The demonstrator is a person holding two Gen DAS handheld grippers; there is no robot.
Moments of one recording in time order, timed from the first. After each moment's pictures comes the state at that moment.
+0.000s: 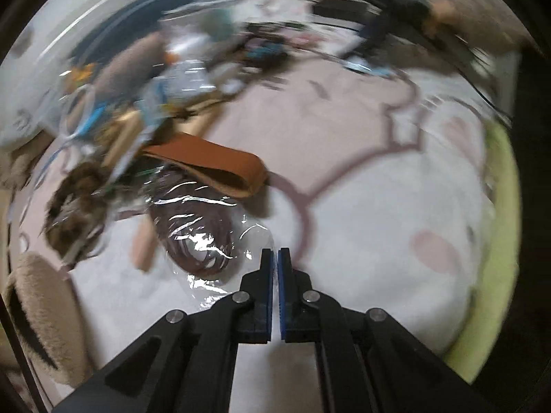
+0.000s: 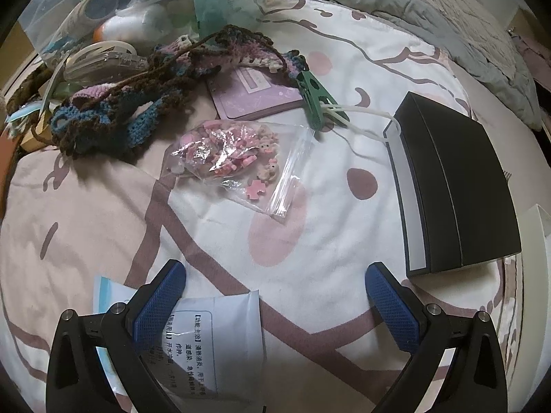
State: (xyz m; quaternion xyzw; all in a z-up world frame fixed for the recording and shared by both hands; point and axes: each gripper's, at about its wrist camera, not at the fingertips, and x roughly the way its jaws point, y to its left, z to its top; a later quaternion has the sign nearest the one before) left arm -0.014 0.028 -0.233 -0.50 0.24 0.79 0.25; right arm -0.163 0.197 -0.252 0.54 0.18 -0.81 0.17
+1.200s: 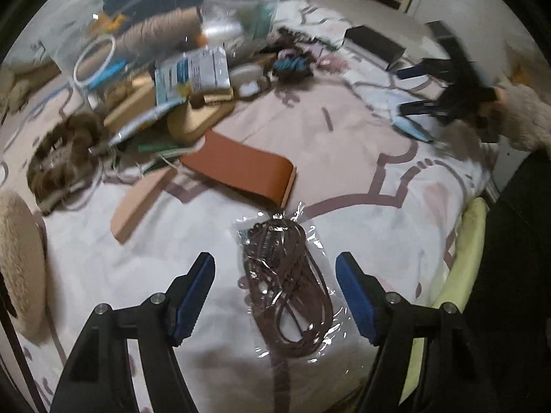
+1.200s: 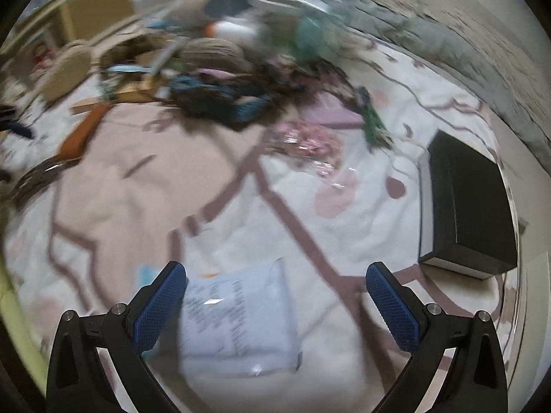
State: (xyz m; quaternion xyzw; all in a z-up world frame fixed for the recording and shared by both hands) left arm -0.045 0.025 -0.212 -0.56 0.08 0.80 0.19; right arm -0.086 0.217 -0.213 0.47 0.22 -0.78 0.34
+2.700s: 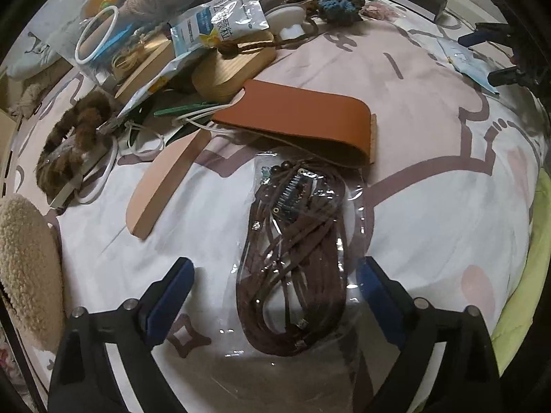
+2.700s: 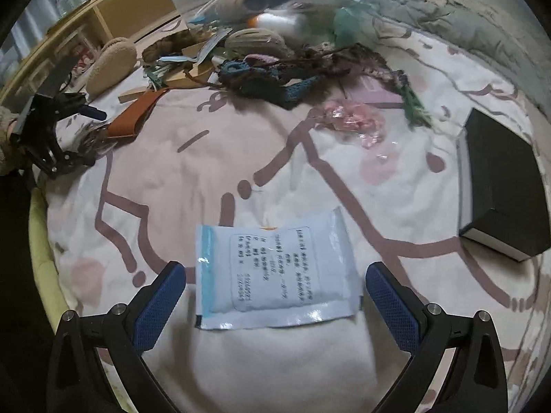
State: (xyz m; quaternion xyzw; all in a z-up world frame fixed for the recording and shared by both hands) left arm -0.069 -0.011 -0.260 -0.58 0.17 0.78 0.13; right arm -0.088 0.227 -0.221 0.51 0.18 -0.74 0.41
